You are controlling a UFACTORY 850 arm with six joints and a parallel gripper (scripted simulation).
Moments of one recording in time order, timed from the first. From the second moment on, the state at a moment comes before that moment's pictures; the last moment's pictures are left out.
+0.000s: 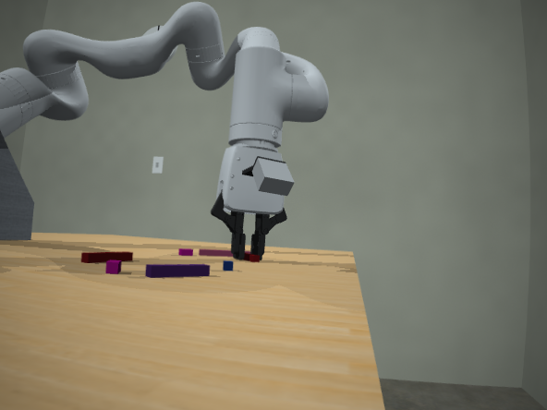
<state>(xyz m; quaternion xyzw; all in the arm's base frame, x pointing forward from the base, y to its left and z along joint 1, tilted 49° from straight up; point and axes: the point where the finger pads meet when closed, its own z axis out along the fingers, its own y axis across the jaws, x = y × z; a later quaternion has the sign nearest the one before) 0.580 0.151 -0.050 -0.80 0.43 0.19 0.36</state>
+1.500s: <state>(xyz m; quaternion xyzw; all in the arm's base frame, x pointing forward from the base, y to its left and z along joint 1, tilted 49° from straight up) 0.580 0.151 -0.050 -0.80 0.43 0.19 0.36</state>
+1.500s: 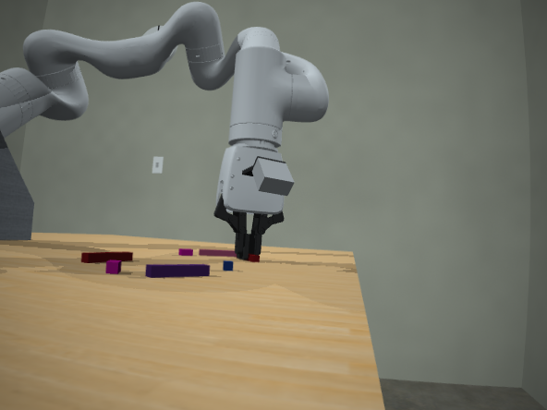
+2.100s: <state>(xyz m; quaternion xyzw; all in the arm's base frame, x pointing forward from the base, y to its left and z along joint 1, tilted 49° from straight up) 0.580 0.107 -0.012 -0.80 0.43 0.19 0.36</state>
